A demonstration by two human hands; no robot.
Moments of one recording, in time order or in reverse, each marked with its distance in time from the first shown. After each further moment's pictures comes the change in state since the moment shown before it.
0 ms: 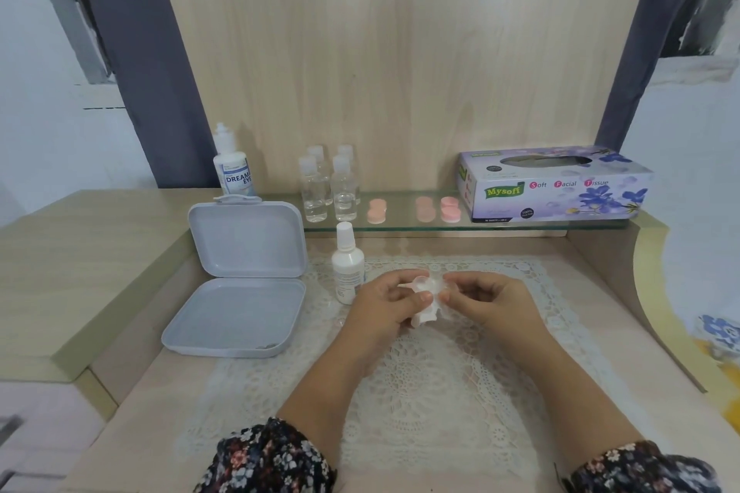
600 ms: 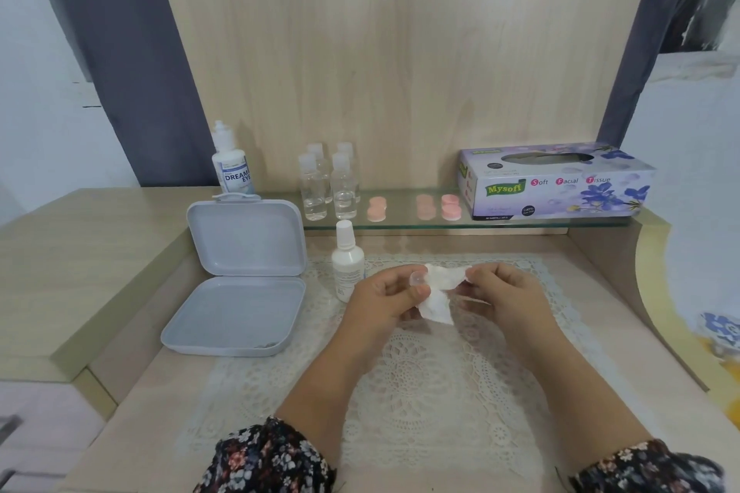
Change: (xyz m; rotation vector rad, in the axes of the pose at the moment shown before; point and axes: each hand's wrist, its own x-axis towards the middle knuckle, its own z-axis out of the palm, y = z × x) left_hand 0.005 -0.005 -0.003 -0.105 -0.007 0.042; right_hand 0.002 -0.010 0.000 0.285 0.132 0.157
